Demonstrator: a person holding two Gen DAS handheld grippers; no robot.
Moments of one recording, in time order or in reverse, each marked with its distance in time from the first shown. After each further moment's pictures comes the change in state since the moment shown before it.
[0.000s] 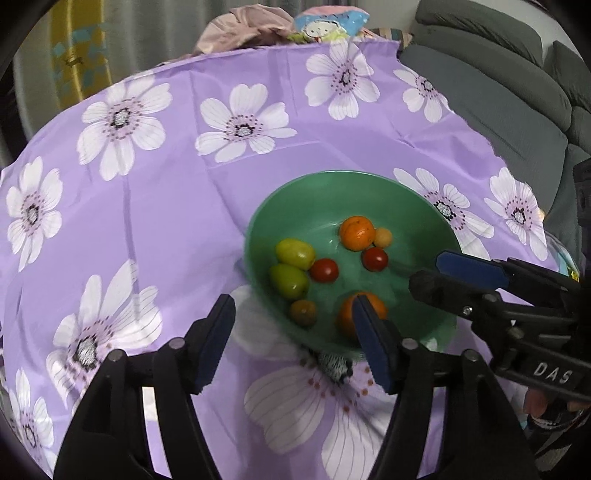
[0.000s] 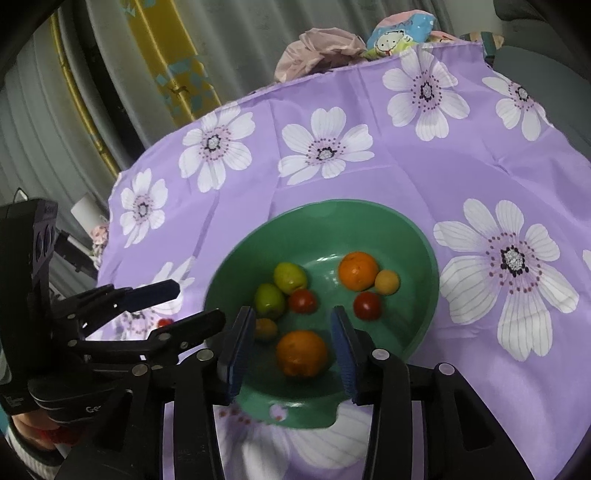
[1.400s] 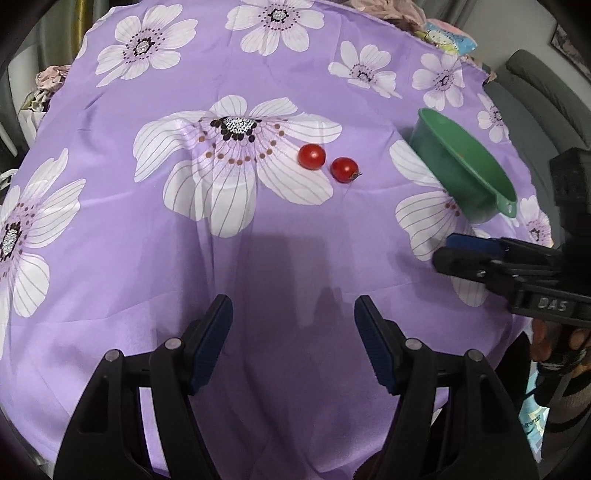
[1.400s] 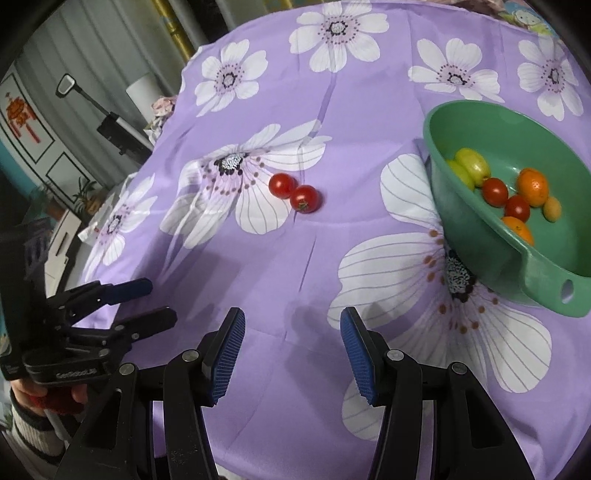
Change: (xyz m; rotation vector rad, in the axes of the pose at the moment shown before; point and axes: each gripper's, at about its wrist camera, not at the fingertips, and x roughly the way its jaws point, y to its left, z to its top) left arm -0.066 0.132 -0.182 -0.373 0.099 -0.003; right arm 0.060 0.127 -0.088 -0.256 0.352 0.112
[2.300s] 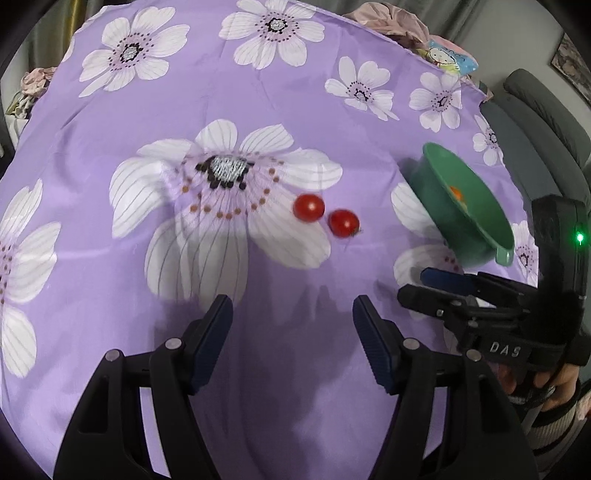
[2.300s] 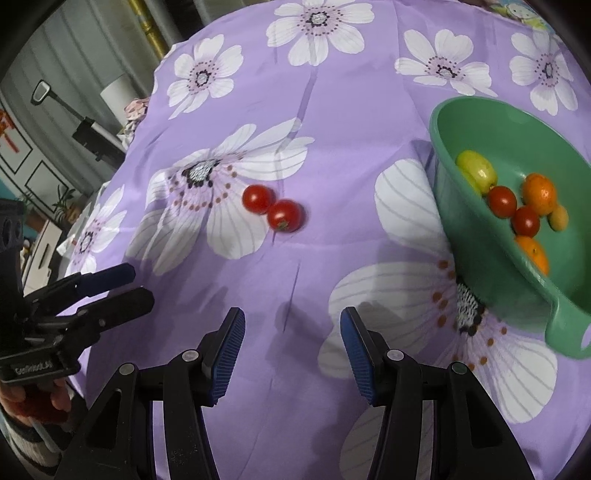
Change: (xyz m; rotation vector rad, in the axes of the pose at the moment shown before) left arm 0.017 0.009 0.053 -0.021 -0.024 -0.061; right arm 0.026 -0.008 0.029 0.047 0.003 -0.070
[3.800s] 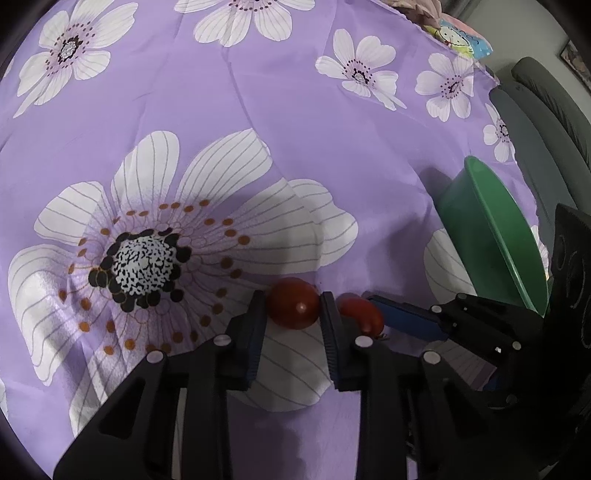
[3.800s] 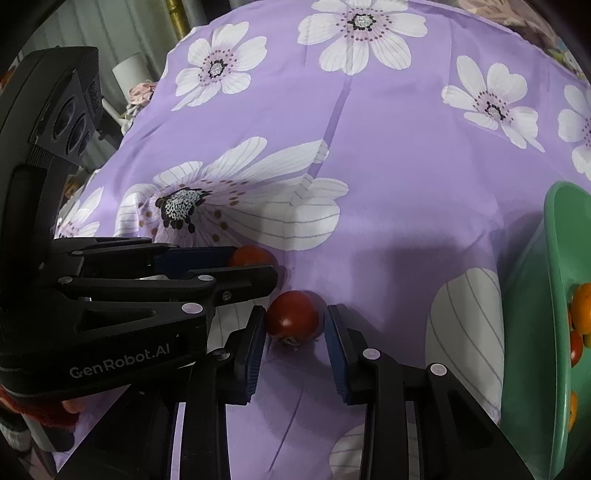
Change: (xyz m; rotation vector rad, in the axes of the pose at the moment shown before) left arm 0.087 0.002 0.073 0.031 0.095 -0.051; right arm 0.059 0.013 0.054 -0.163 -0.017 -0.023
